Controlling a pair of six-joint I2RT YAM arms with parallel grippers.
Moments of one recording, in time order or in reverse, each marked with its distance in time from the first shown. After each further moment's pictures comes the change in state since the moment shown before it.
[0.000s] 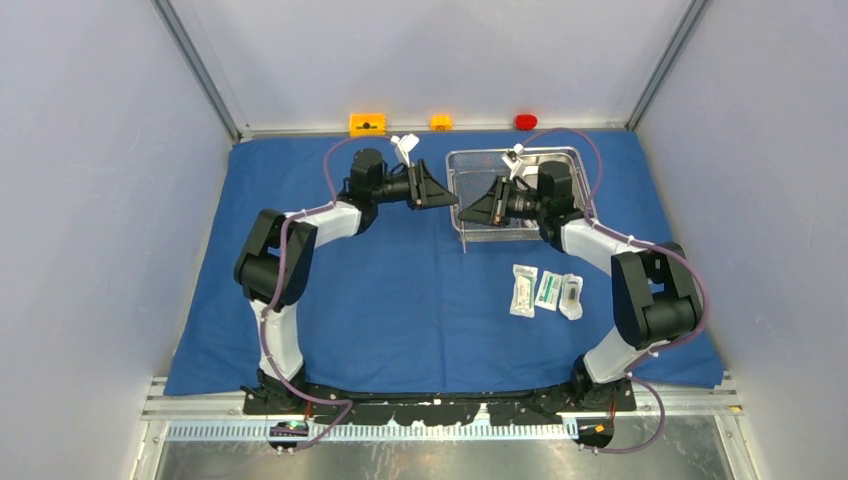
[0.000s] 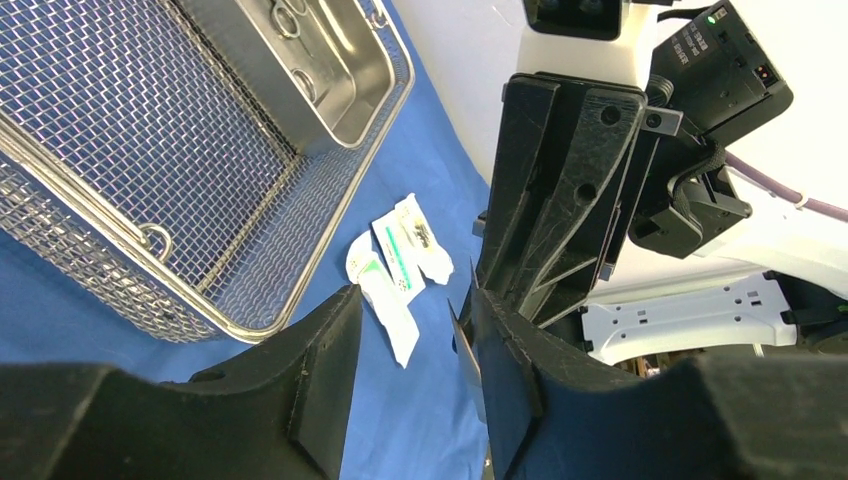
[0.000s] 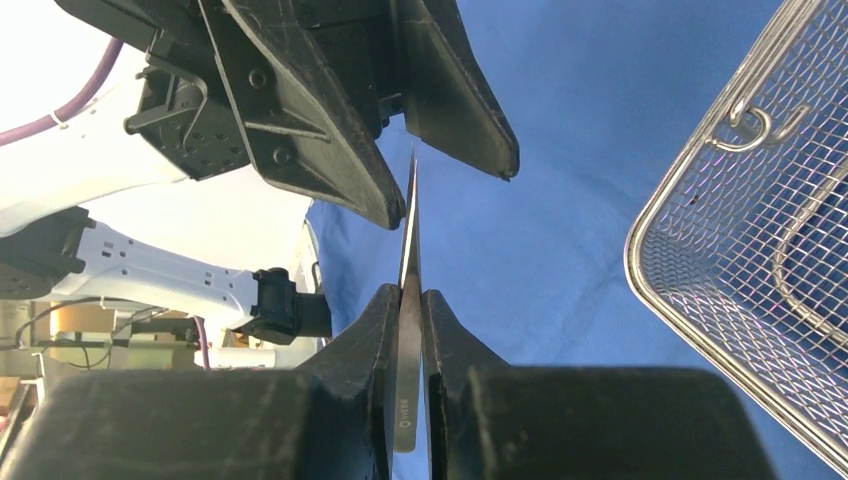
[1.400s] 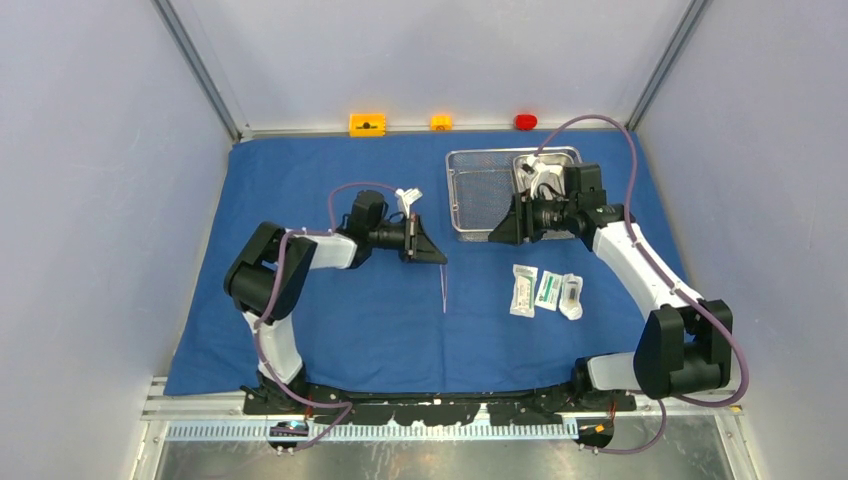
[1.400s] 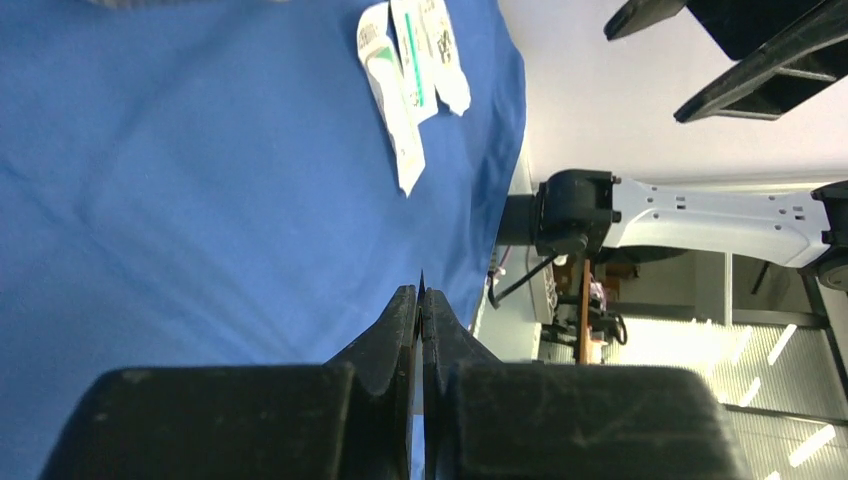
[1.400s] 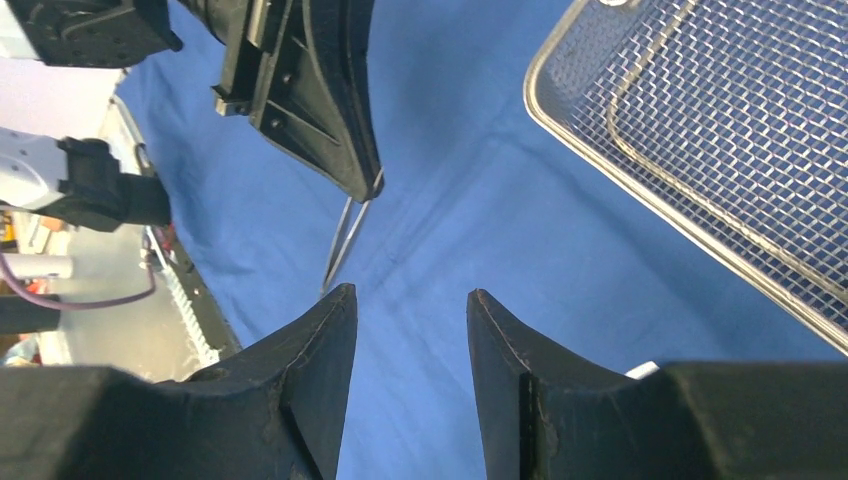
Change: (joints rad) left arm -0.040 -0.100 -0.318 -0.087 0.097 0.085; right arm -0.085 -0.262 0.104 -0.791 0.090 -0.693
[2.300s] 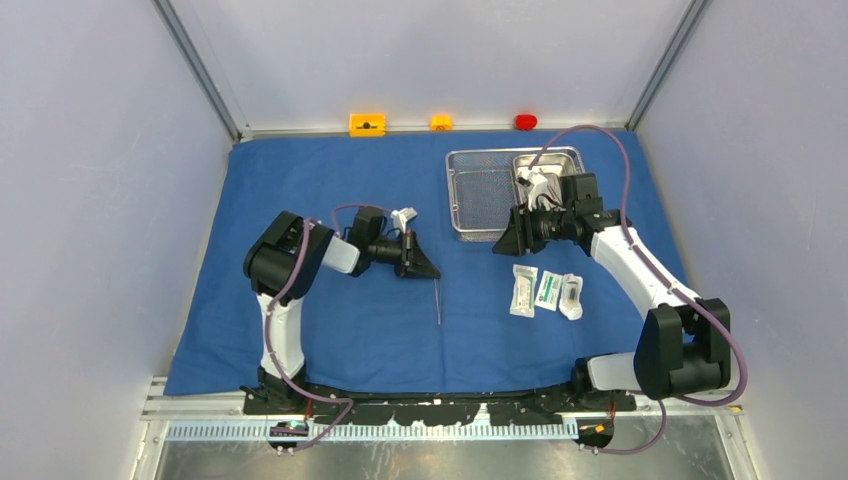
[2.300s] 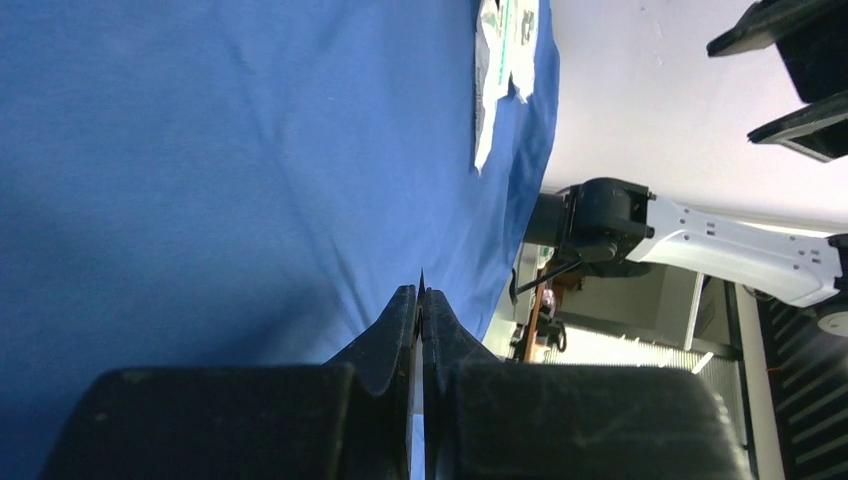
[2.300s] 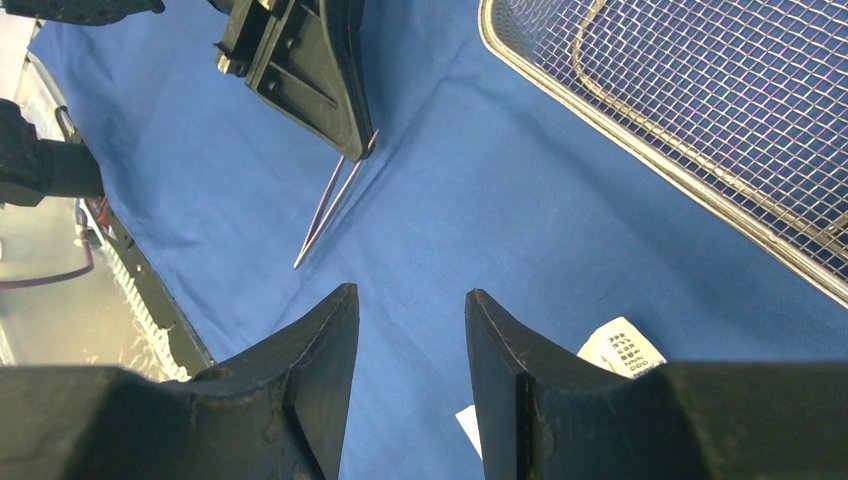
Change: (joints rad) left arm 0.021 0.169 -0.055 0.069 0.020 -0.053; right arm -0.004 -0.008 -0.061 -0.055 0.090 -0.113
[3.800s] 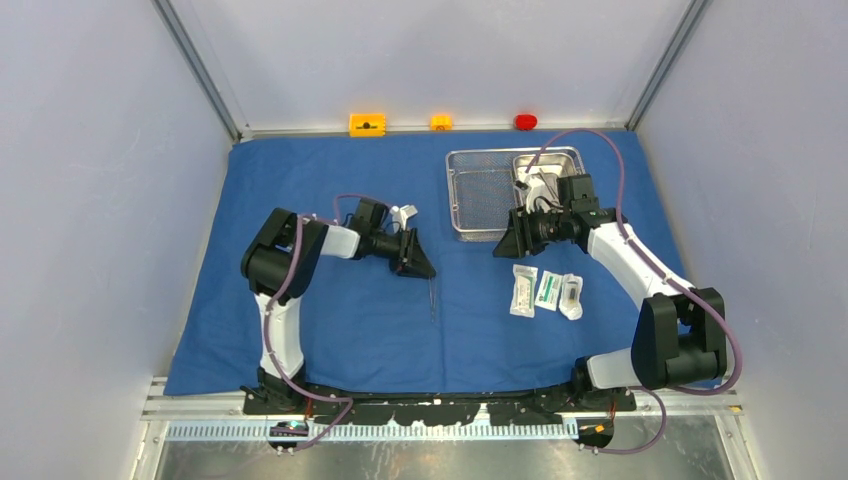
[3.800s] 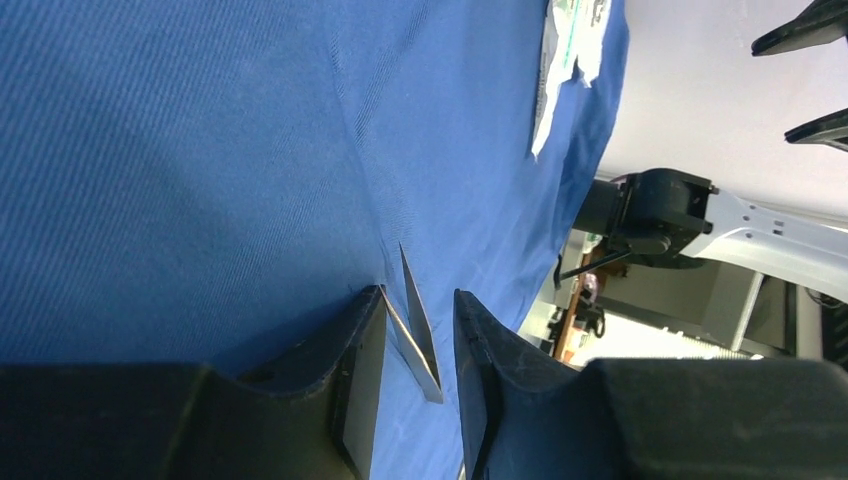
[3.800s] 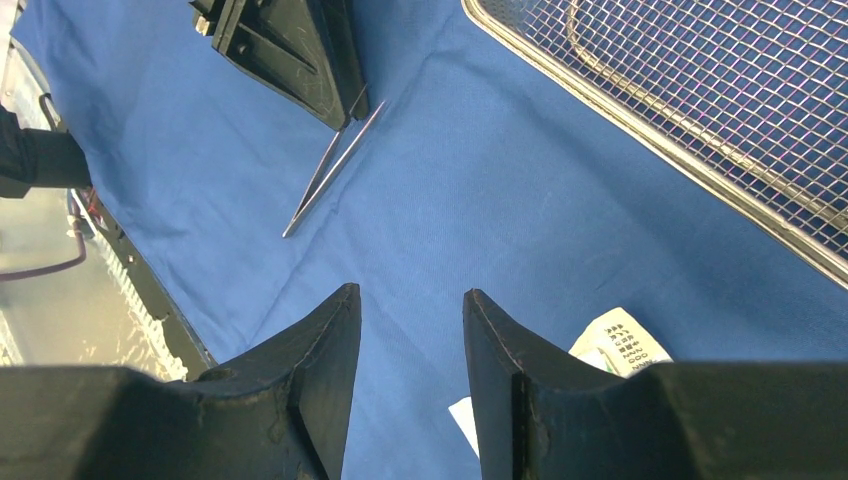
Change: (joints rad) left arm 0.035 0.015 0.142 -0.396 -0.016 0.253; right arm -0.002 0.046 0.000 -0.019 0.008 -0.022
